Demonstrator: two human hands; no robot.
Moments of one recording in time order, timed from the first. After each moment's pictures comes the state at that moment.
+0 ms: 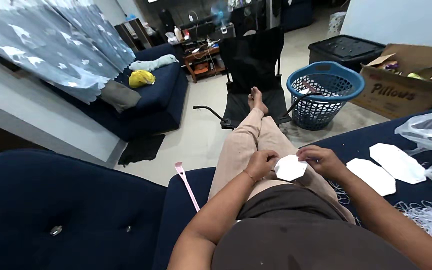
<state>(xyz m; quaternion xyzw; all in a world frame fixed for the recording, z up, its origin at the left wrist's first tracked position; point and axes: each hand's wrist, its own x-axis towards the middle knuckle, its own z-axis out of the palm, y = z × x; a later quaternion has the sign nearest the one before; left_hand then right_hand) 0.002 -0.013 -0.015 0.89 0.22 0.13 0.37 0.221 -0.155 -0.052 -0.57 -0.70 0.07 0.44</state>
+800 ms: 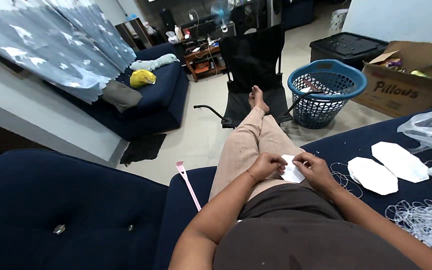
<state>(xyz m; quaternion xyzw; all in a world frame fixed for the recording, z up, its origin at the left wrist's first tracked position) 0.005 -0.022 -0.019 0.79 0.19 0.08 0.57 0.172 -0.157 -0.073 -0.66 -0.55 0.12 0.49</state>
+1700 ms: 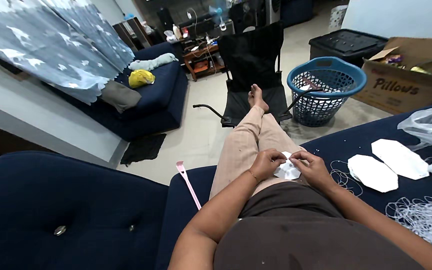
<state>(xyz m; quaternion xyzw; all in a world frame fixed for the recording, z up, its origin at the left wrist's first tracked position) 0.006 -0.023 -0.024 0.86 0.17 0.17 0.45 0.166 -0.152 -0.076 -0.62 -0.54 0.14 0.55</state>
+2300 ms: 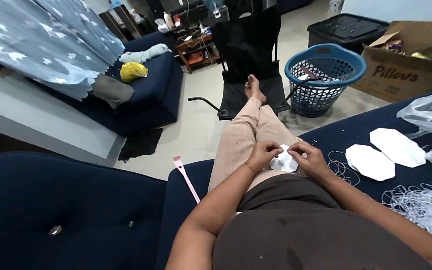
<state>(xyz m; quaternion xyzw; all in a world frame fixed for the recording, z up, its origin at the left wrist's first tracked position) 0.009 -0.023 -0.021 0.80 0.22 0.17 0.53 0.166 -0.151 -0.079 -0.61 -0.56 0.09 0.55</state>
